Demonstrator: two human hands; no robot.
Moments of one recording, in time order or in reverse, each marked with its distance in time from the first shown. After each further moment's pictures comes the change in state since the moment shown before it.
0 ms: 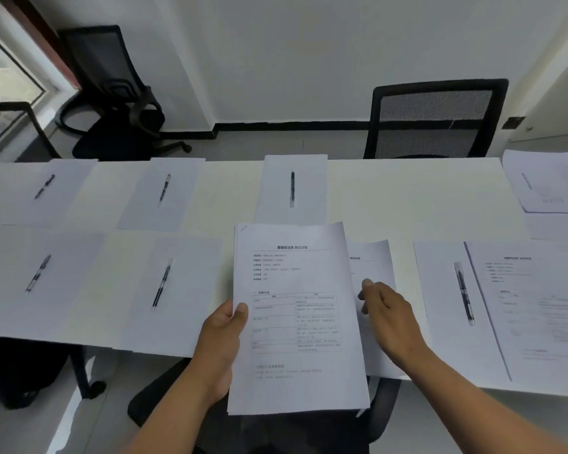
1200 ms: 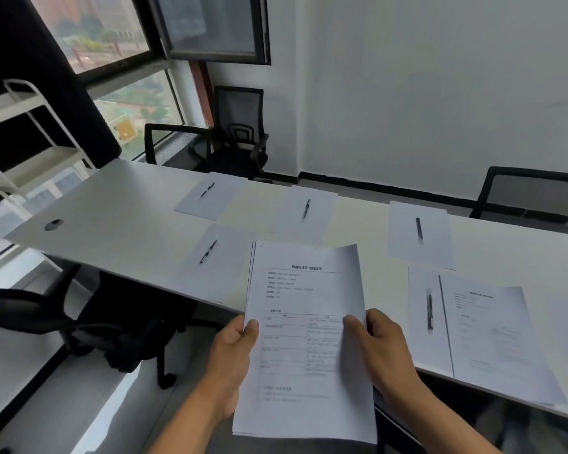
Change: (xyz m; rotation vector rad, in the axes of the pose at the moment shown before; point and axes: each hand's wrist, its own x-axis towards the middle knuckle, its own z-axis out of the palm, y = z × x) left_hand -0.099 -0.026 -0.356 -0.159 0.060 0.246; right_hand -0.230 -0.172 0.282 0.092 -0.139 -0.189
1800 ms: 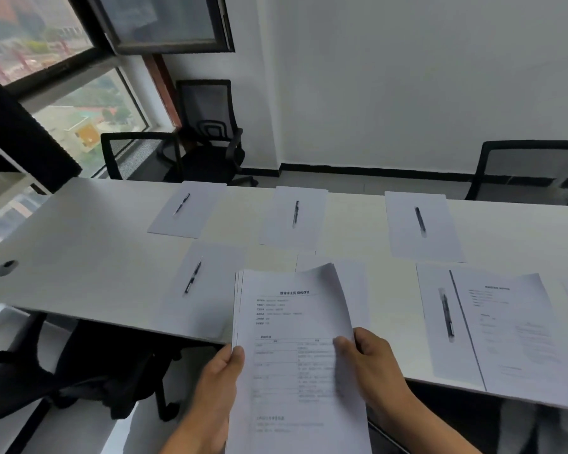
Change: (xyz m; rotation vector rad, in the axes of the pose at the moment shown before) left_hand 0.092 0.011 -0.028 0.002 0.012 -0.208; right_hand 0.067 0.017 0.053 0.083 -0.052 0.162
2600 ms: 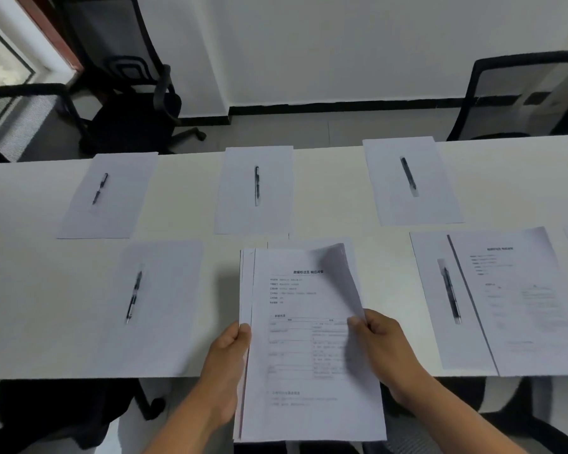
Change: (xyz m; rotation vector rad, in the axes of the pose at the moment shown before) left_hand 0.154 0.020 0.056 0.226 -0.172 -0.203; right_hand 0.114 0.040 -0.018 0.049 0.082 0.194
